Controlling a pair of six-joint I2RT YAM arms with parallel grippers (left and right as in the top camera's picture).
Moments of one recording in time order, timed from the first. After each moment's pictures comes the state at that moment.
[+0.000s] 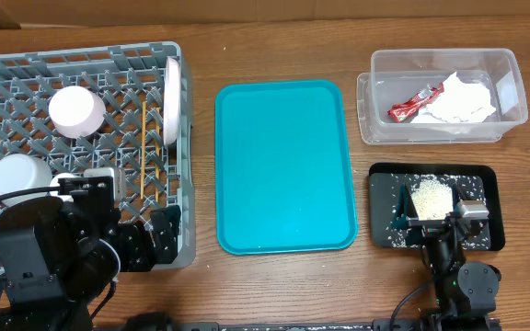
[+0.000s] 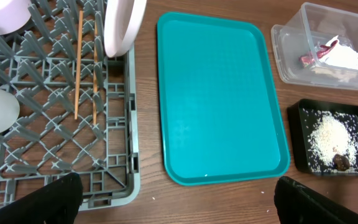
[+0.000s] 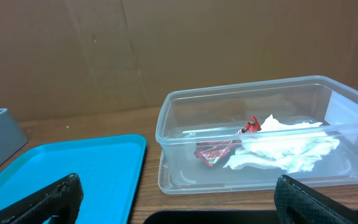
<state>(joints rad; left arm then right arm) 0.14 0.81 1.37 -1.39 0.33 -0.08 0.05 0.01 0.02 -0.04 -0.01 0.15</state>
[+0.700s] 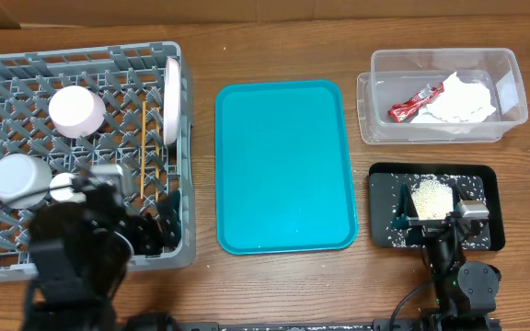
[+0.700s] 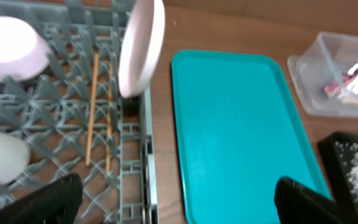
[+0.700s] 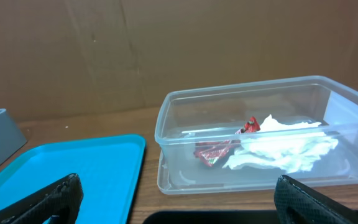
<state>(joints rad) 0.11 0.64 1.00 -0.98 0.26 -0.08 0.05 0.01 0.02 -0.03 -0.01 0.15</state>
